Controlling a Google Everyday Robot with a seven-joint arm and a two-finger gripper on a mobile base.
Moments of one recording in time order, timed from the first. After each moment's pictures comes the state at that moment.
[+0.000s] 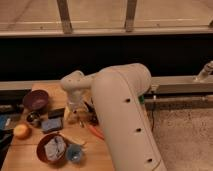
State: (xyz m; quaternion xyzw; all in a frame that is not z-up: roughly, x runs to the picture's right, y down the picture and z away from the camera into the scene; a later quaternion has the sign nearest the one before) arm -0.175 0.160 0.876 -0.38 0.17 0.46 0.78
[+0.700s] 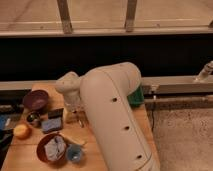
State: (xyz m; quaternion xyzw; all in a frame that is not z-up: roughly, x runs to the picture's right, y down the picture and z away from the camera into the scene) arm -0.185 0.166 0.886 -0.34 0.21 0.45 0.80
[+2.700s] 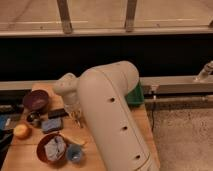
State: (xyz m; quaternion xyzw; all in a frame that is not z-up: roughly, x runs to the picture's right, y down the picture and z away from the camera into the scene) arm -0.182 0.172 0.880 -0.34 0.22 0.46 0.79
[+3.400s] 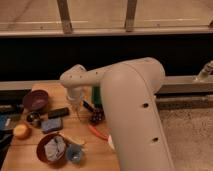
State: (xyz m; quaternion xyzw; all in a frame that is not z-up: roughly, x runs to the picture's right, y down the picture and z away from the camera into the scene) arm -0.171 0.107 0.836 -0.33 0.12 0.50 0.79
